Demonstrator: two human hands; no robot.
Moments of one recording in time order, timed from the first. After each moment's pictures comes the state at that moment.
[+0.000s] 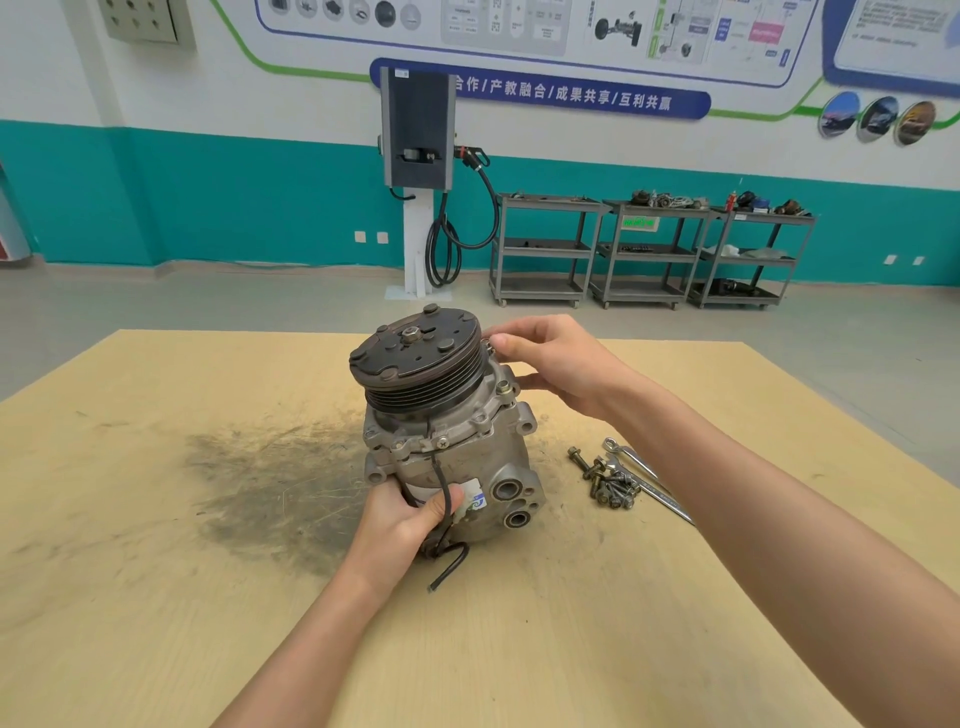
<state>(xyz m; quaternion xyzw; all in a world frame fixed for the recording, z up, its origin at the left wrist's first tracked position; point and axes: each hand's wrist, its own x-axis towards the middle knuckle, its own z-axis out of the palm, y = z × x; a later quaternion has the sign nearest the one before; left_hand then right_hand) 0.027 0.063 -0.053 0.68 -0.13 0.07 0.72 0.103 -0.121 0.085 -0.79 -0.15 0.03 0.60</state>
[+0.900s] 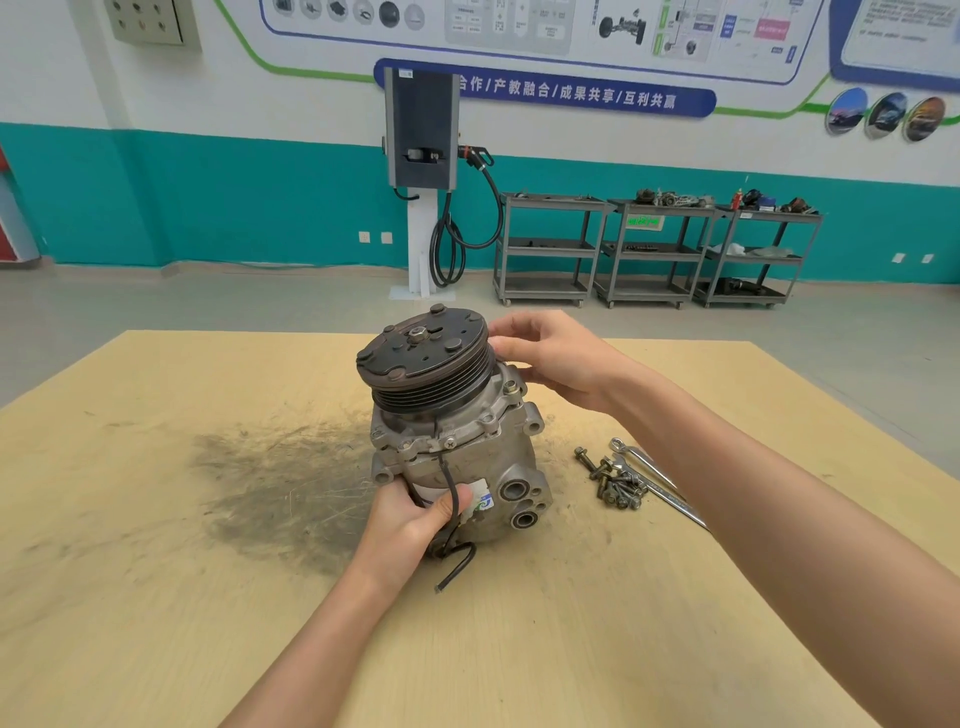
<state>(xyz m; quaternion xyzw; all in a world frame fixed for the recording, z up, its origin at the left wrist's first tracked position) 0.025 0.062 -0.050 0.67 -0.13 0.06 0.73 0.098 -0.112 0.095 -0.79 -0.17 0.06 0.59</state>
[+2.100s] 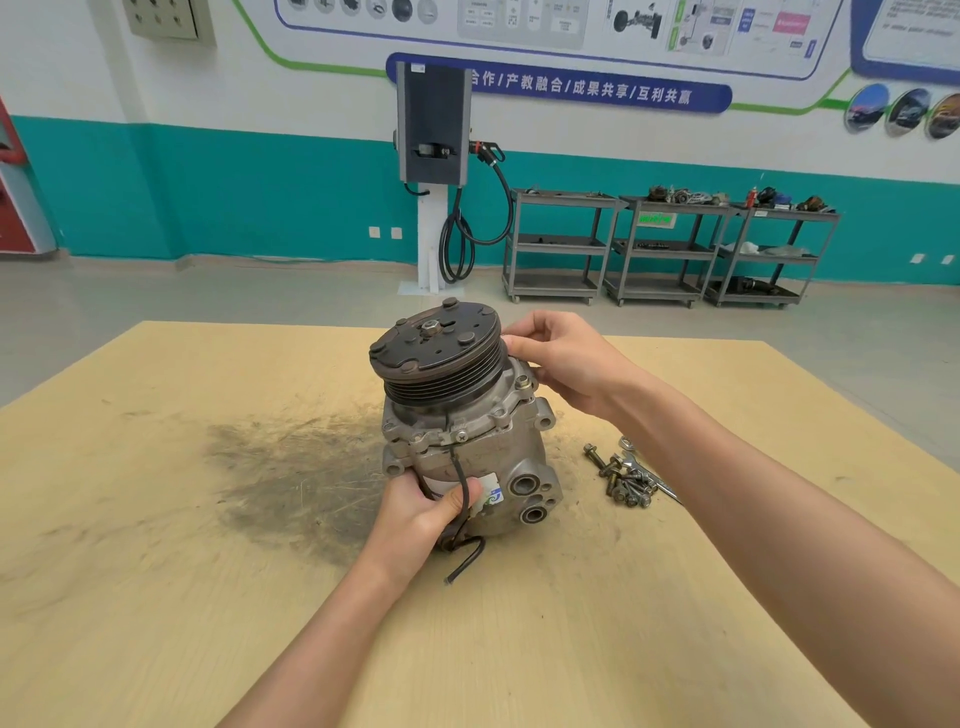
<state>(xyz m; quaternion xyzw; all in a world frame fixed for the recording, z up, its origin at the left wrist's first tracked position) 0.025 0.062 -0.050 0.67 -0.12 0.07 0.73 0.095 -0.105 0.086 -0.75 -0.12 0.03 0.65</state>
